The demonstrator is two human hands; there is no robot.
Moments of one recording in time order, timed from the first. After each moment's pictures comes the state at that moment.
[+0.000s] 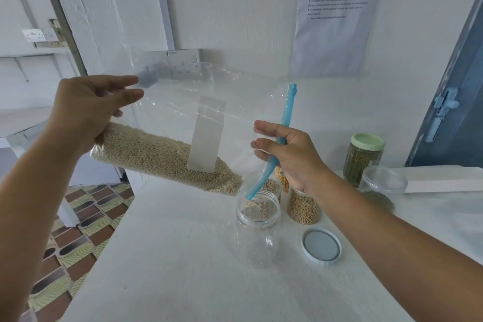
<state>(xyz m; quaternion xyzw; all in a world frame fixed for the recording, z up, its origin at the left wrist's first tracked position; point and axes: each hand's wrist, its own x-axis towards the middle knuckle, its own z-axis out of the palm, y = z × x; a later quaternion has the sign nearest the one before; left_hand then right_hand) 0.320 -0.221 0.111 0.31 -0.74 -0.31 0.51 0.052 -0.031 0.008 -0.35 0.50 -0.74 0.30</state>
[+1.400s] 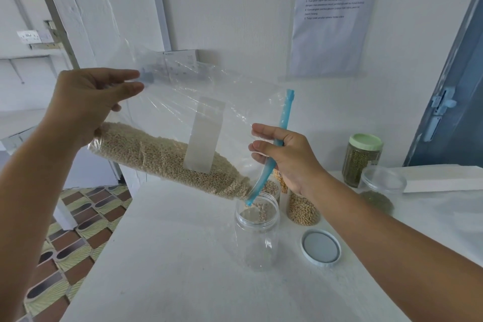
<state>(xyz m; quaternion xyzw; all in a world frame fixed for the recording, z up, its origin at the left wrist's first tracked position) 0.313 -0.226 0.123 0.30 -0.75 -0.31 0.50 0.050 -0.036 0.004 -0.34 0.49 -0.74 0.30</state>
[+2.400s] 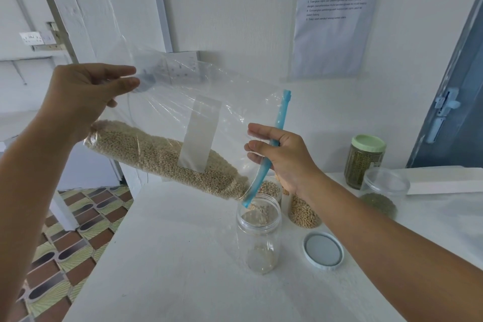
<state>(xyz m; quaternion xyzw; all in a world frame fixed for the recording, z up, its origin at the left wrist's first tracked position) 0.315 -0.247 0.129 0.23 -0.77 -0.33 0.50 0.059 -0.043 0.009 -0.34 0.48 -0.74 0.31</state>
